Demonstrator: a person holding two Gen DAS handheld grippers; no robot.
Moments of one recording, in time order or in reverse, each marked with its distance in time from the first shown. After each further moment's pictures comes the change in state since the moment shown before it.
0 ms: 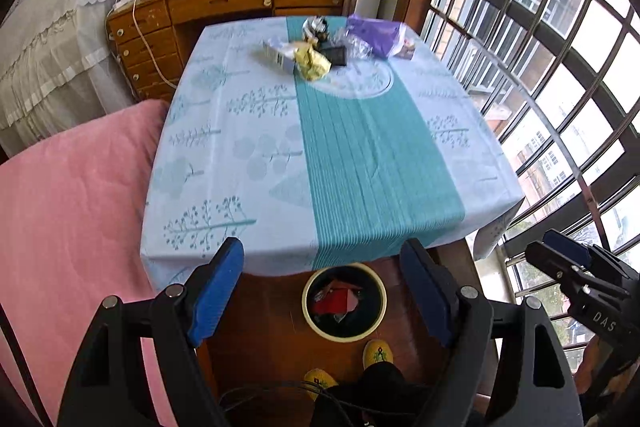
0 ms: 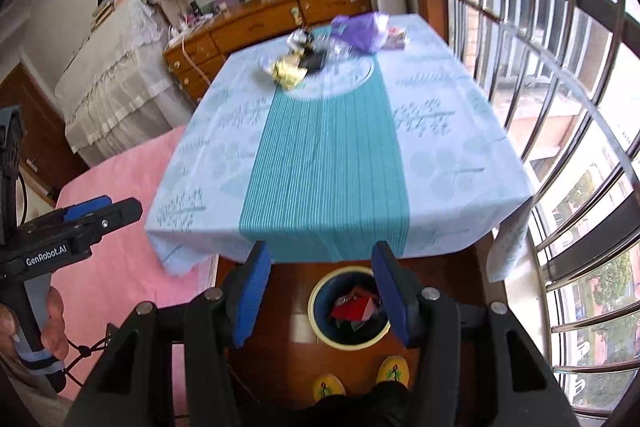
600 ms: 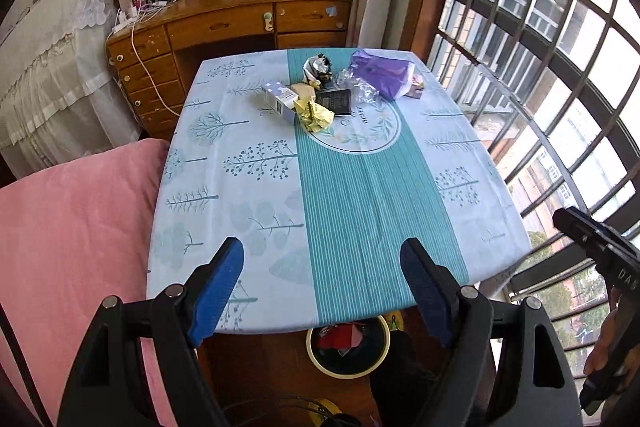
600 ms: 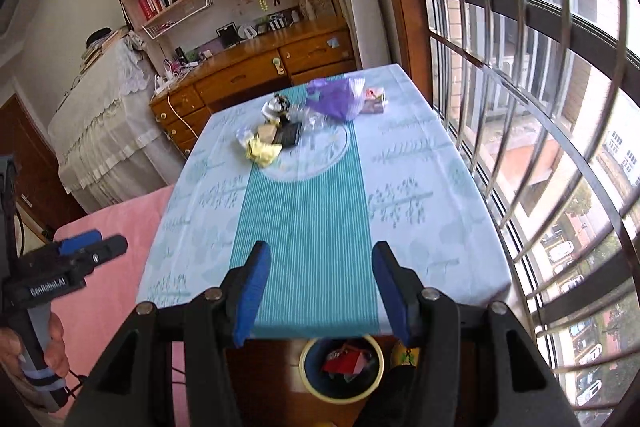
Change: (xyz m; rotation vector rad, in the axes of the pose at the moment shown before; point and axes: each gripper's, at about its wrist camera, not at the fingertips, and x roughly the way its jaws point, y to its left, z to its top) left arm 0.026 -0.008 0.091 -0.017 -0.045 0.045; right arm 0.007 -0.040 0.094 0.037 -0.129 -0.010
